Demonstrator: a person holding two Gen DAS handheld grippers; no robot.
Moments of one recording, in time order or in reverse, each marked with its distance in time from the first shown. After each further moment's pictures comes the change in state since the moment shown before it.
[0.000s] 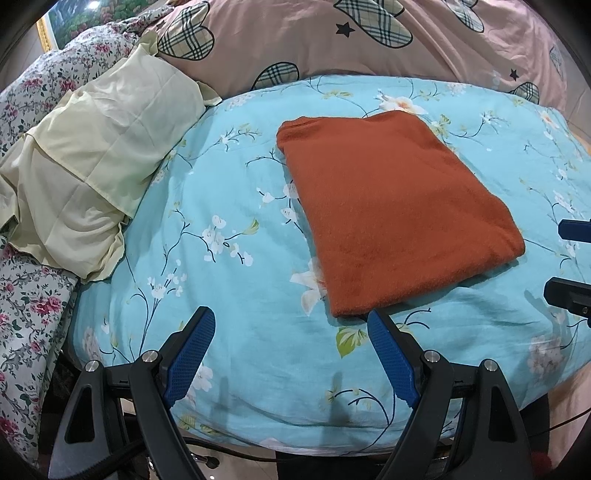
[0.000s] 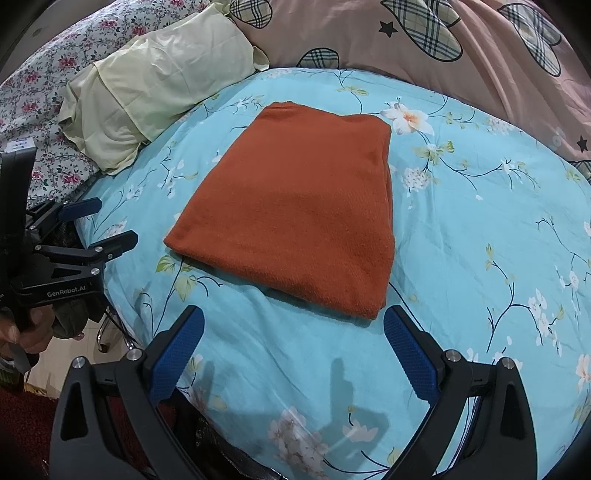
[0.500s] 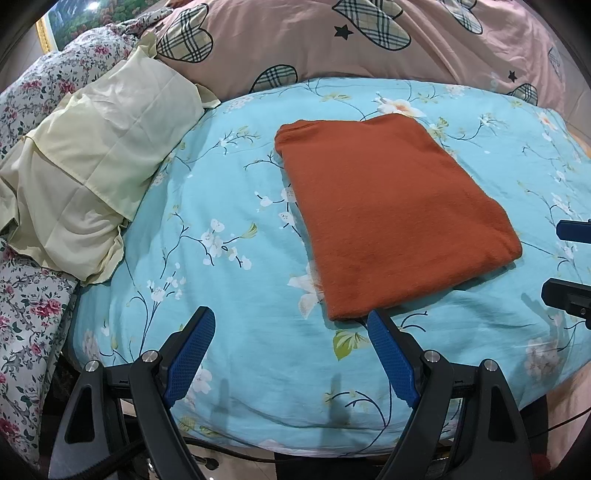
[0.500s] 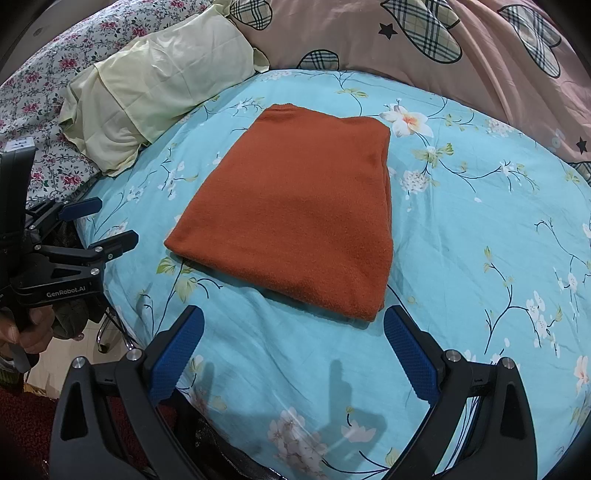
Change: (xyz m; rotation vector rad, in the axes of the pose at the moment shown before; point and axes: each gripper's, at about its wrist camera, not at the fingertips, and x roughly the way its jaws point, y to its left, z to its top) left arm -0.002 -0.002 0.002 -0.002 -0.005 -0.002; right arm -0.002 0.000 0.000 -0.001 -0.005 -0.001
